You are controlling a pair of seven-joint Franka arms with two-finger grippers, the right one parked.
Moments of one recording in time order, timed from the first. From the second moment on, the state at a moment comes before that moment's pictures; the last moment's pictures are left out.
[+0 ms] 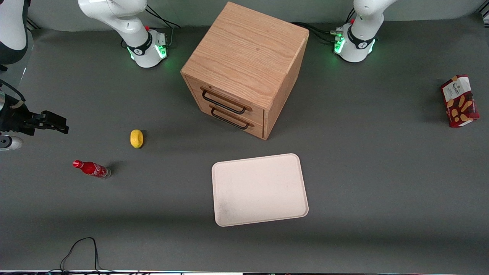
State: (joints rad) arm 0.62 0.18 0.11 -1.85 0.17 1.84 0.66
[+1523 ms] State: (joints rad) arm 0.72 0.29 0.11 -2.18 0.17 2.29 0.74
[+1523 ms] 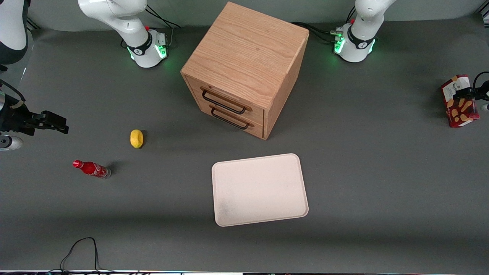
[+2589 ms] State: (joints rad) arm 0.70 0.25 0.08 -2.07 0.17 2.11 0.77
